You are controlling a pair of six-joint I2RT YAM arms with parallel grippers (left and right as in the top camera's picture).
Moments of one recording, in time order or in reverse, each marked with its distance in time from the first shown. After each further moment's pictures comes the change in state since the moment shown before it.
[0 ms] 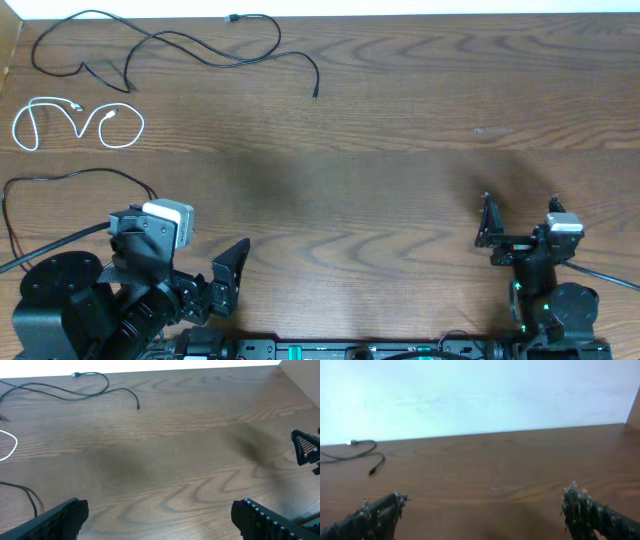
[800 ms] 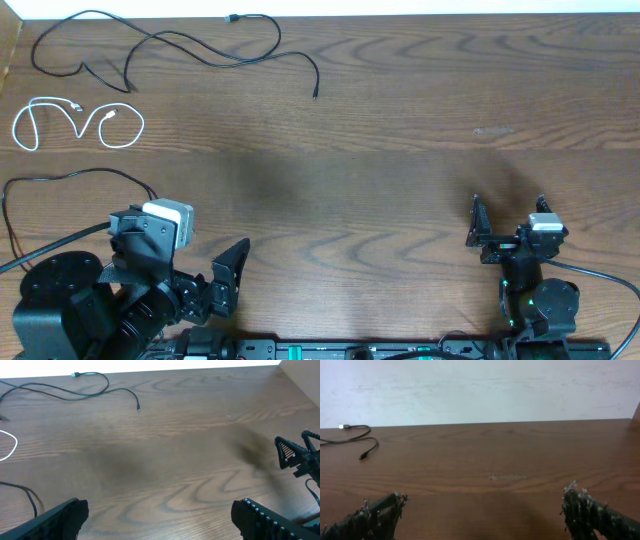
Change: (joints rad) left arm 0.000 0.000 0.000 0.000 0.000 0.000; right arm 0.044 -0.017 -0.140 0.110 0.034 -0.042
